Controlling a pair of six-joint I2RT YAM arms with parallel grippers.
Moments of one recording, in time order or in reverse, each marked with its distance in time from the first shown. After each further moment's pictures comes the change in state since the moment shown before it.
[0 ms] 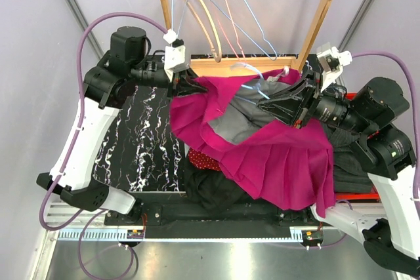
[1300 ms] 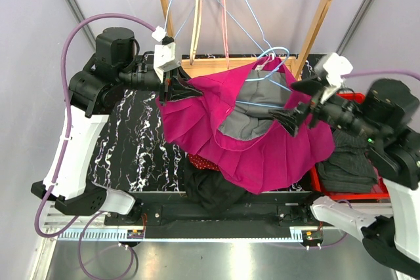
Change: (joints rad) left arm -0.004 -0.039 0.077 -0.091 0.011 -0.104; right arm 0.002 0.029 0.188 -0.404 0.341 -0.564
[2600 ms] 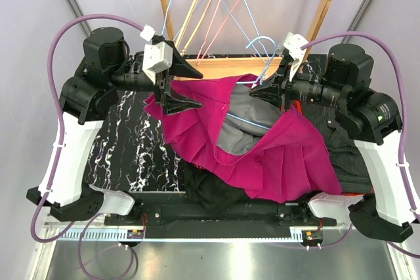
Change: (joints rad) left arm -0.010 -0.035 -0.004 0.100 0.040 -0.051; right arm 0.001 0.236 0.124 0.010 -0.248 -0.012
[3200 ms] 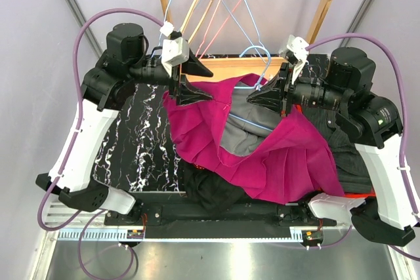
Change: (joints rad) left arm -0.022 0.067 -0.048 0.077 -0.004 0.002; right arm 0.000 -0.029 -0.043 0.038 -0.089 0.102
